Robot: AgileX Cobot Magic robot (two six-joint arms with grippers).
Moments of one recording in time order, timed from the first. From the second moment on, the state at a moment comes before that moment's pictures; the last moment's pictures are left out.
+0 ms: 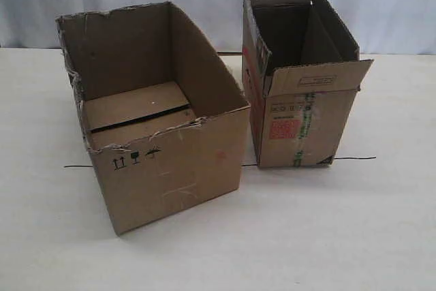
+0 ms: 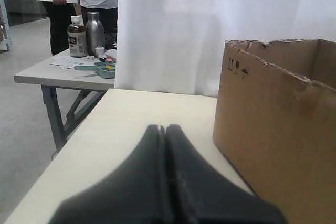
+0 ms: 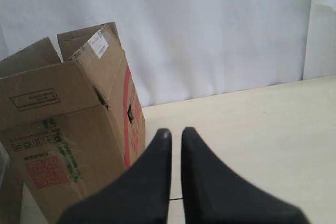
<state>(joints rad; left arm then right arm) 0.11 0.00 0.00 -0.03 0.15 0.03 0.09 0.00 0.00 0.01 0.14 0.13</state>
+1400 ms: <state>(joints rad) 0.11 0.00 -0.01 -0.45 -0.45 -0.52 0.09 0.00 0.00 0.01 0.14 0.13</state>
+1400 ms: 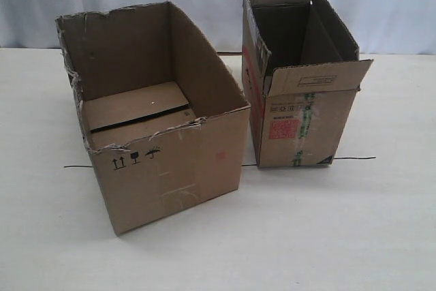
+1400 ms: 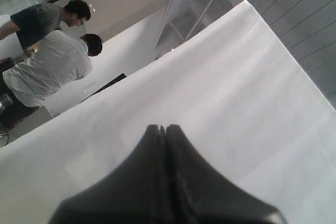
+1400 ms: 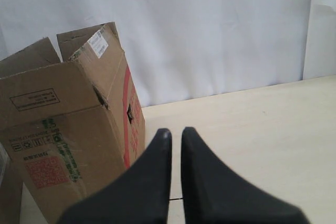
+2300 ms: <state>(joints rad) -0.15 0.75 -0.59 -0.47 0.72 0.20 0.09 0.00 0.00 0.01 0.14 0.13</state>
